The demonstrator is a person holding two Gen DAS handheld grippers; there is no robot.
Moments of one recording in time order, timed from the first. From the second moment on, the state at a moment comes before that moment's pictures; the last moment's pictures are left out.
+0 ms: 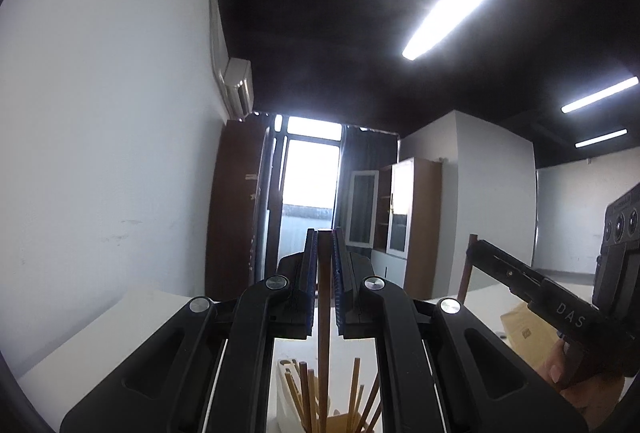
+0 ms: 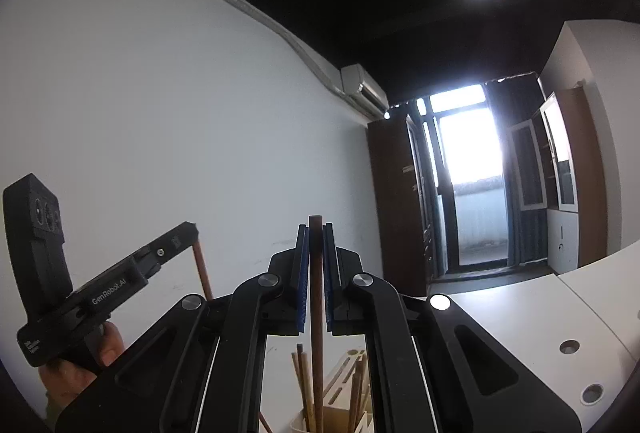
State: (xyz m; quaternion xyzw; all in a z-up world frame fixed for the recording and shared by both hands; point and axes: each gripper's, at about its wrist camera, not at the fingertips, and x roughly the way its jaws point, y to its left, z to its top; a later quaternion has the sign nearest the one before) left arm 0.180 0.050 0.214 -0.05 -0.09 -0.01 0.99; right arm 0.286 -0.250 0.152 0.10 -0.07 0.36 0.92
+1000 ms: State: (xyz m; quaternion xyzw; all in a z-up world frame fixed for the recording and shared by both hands) left arm 0.222 0.030 0.172 -0.03 -0.03 0.00 1.00; right arm 0.322 -0.210 0.116 0.07 -0.02 0.35 0.93
